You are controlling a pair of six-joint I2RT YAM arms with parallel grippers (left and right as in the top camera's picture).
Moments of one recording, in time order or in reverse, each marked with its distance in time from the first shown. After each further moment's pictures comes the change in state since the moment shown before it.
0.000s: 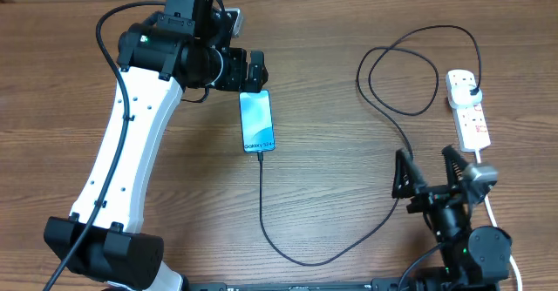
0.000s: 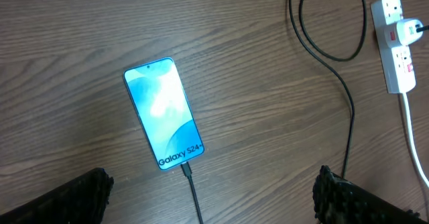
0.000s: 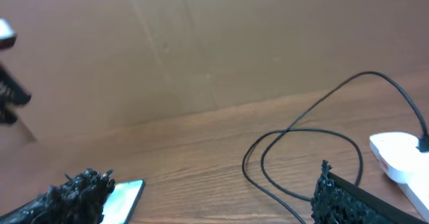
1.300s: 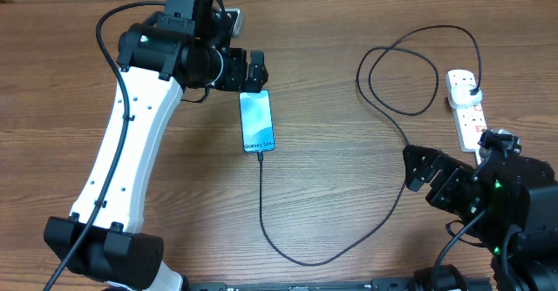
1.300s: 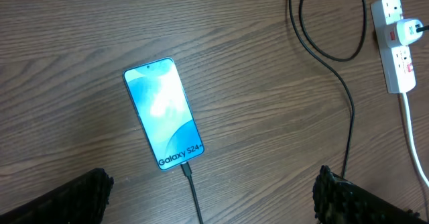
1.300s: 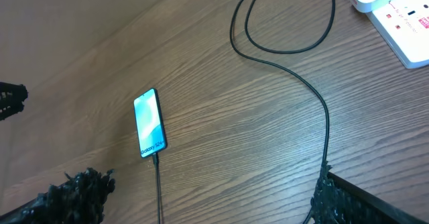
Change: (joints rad) left arm 0.000 0.000 0.000 0.000 0.000 0.000; right arm 0.080 0.661 0.907 -0.937 0.037 0.314
